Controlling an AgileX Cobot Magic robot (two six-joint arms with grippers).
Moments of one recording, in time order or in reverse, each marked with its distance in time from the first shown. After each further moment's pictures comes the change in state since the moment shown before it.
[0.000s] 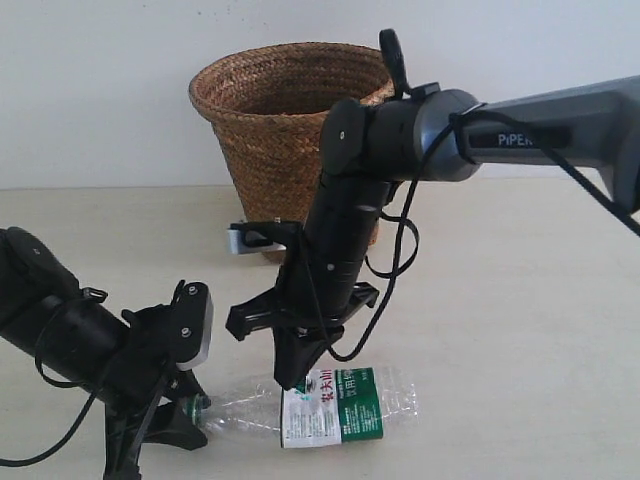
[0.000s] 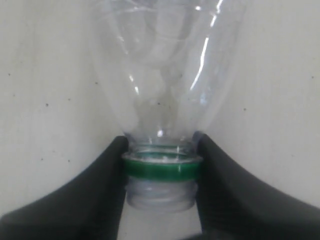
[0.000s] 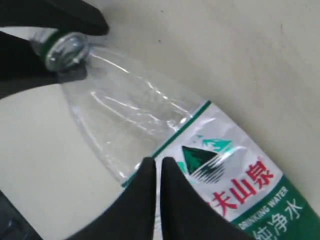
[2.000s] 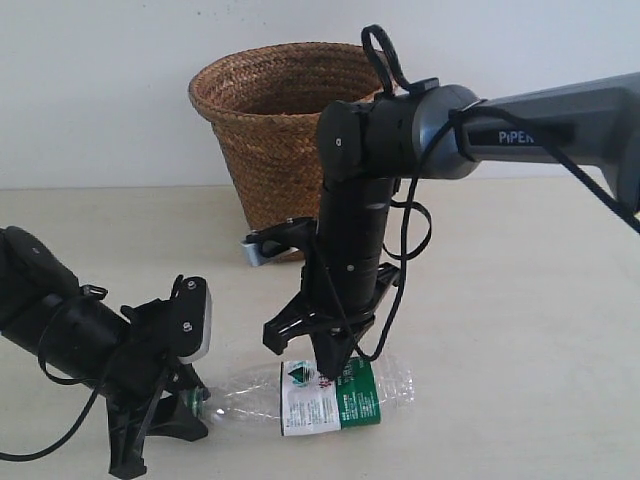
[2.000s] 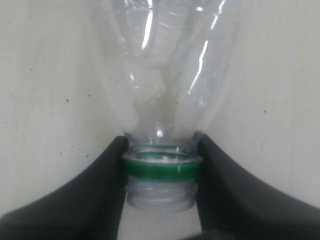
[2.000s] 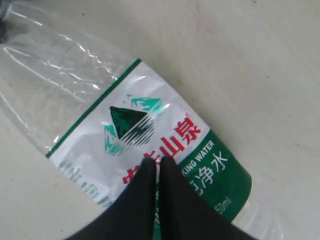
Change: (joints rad) left arm 0.000 0.000 0.000 -0.020 -0.036 -0.004; right arm 0.008 -0.012 -0.004 -0.229 -0.002 0.021
